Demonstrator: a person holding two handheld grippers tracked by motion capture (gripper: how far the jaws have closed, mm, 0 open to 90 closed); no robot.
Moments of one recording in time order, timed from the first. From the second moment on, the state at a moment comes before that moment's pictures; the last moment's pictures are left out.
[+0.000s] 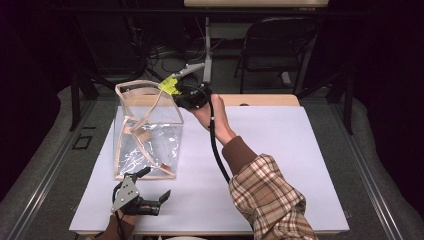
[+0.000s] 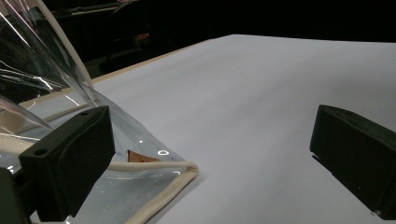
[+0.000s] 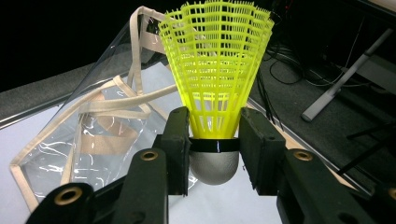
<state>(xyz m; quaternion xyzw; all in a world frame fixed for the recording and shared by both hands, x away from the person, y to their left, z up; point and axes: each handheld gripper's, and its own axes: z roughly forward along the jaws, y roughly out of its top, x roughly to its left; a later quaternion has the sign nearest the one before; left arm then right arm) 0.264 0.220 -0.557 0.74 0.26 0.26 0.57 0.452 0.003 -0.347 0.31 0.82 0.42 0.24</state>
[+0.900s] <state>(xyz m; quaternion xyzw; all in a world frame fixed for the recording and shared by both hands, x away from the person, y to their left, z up) 0.264 0.221 -0.557 0.74 0.26 0.26 0.57 0.465 0.024 -0.338 0.30 0.82 0.43 0.22</state>
